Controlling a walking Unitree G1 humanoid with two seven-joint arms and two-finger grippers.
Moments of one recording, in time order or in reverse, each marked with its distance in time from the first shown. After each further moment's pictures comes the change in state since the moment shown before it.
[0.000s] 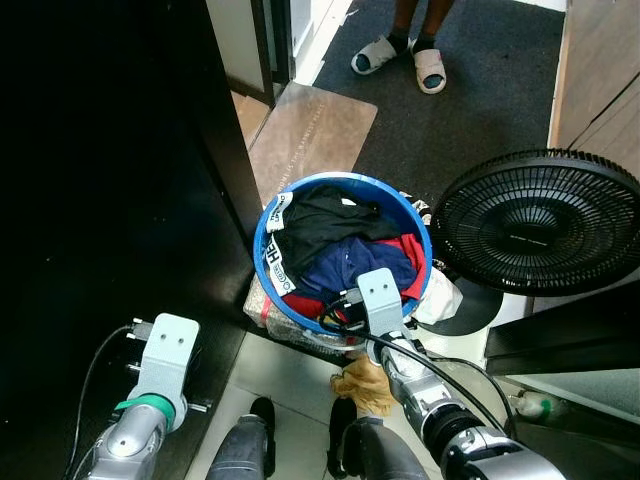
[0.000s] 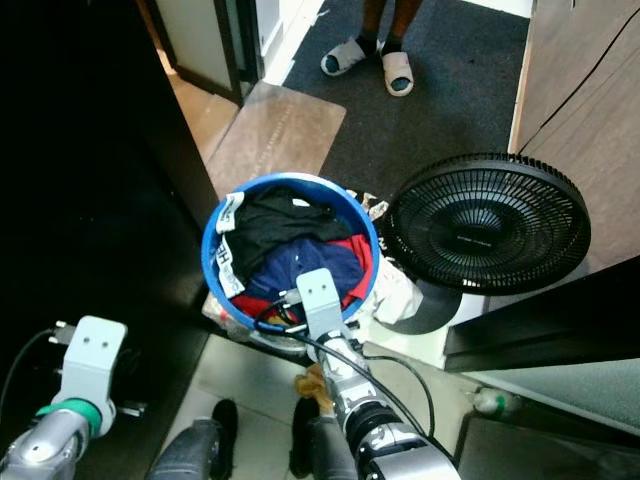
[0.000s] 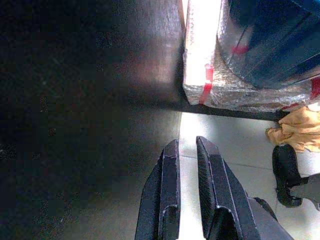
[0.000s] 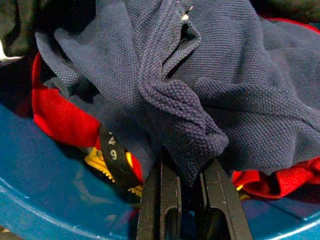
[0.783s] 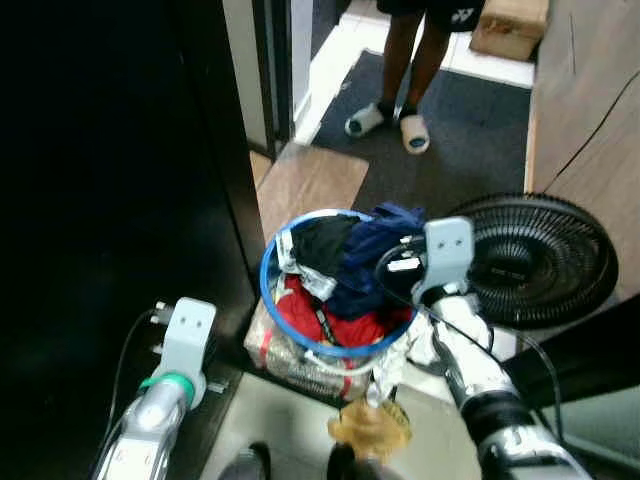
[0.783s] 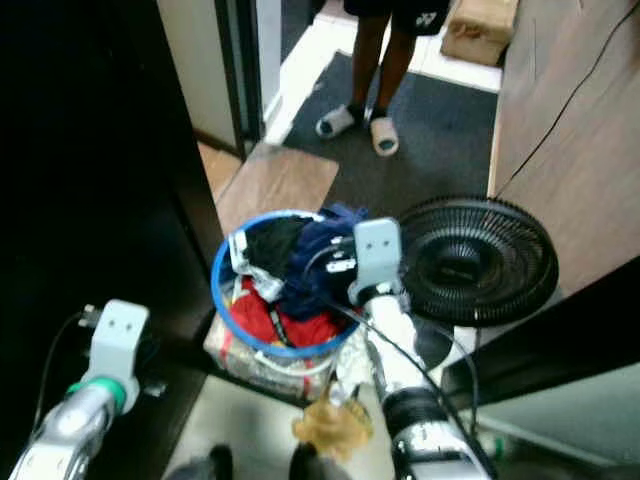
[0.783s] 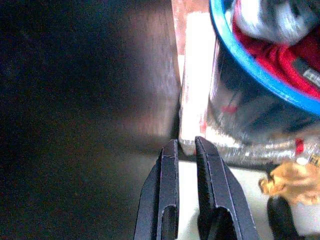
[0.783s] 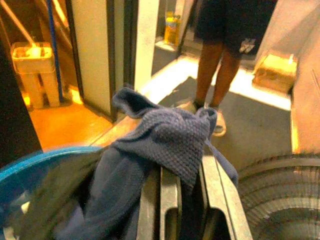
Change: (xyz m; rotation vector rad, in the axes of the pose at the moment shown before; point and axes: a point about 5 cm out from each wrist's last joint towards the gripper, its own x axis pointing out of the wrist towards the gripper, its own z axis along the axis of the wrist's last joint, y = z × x) left arm 0.042 -0.014 0.004 -0.031 -0.022 -0.037; right arm -0.026 -0.072 0.066 0.024 -0.473 -0.211
